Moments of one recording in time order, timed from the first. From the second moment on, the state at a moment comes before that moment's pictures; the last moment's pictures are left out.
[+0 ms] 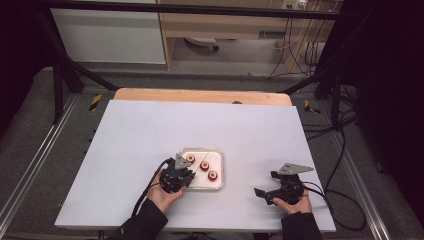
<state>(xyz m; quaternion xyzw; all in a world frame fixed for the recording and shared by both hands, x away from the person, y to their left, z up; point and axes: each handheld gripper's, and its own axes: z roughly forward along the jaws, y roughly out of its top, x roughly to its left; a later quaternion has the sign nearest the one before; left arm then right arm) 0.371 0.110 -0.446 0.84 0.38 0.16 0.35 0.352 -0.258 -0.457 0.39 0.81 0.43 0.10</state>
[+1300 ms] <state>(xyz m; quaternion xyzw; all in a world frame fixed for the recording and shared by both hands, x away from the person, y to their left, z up) 0.367 0.132 -0.432 0.81 0.39 0.15 0.41 0.351 -0.258 -0.456 0.39 0.81 0.43 0.10</state>
